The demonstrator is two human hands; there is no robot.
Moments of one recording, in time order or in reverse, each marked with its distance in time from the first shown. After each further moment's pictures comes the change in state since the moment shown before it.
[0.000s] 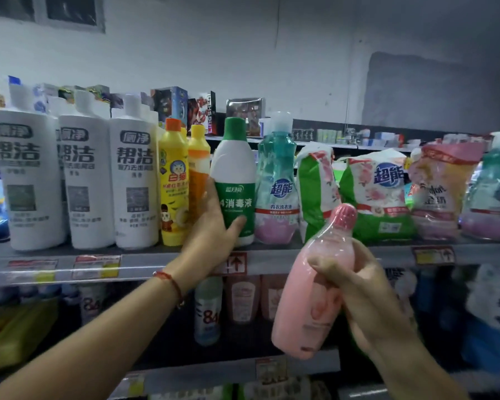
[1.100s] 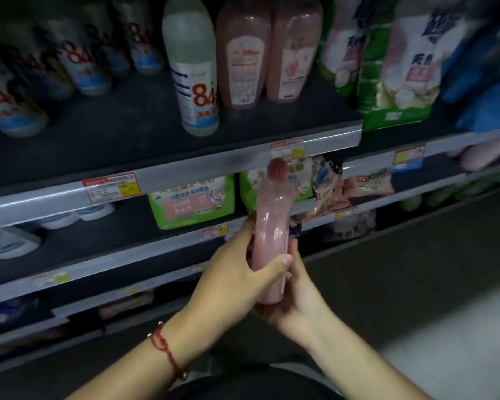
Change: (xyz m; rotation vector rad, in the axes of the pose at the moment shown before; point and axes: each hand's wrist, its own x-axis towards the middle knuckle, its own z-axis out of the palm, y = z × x) left_hand -0.285 -0.134 0.053 -0.307 -0.762 -0.470; right_hand -0.213 0.248 0.059 0.774 0.425 1.245
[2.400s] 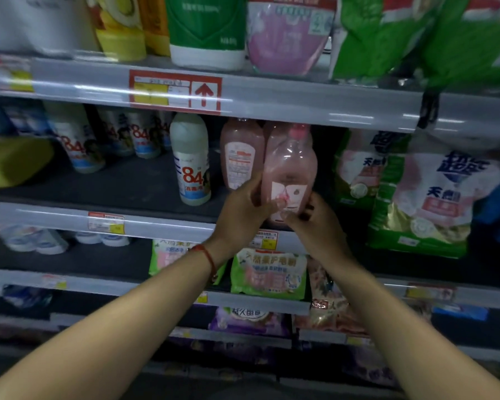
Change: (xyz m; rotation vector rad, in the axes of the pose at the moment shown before) left_hand 0.193 0.103 0.017 -0.051 0.586 0.351; right_hand 0.059 -0.267 0.083 -1.420 -0.198 -0.992
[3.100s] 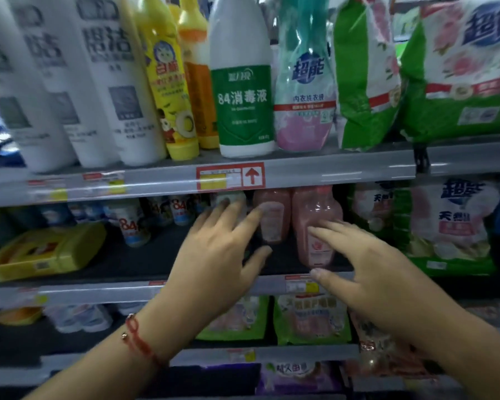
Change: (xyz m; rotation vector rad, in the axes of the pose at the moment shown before) left_hand -0.063 0.112 -0.148 1.222 -0.040 0.368; right_hand -0.109 -0.162 -0.024 -0.719 -0.131 -0.245
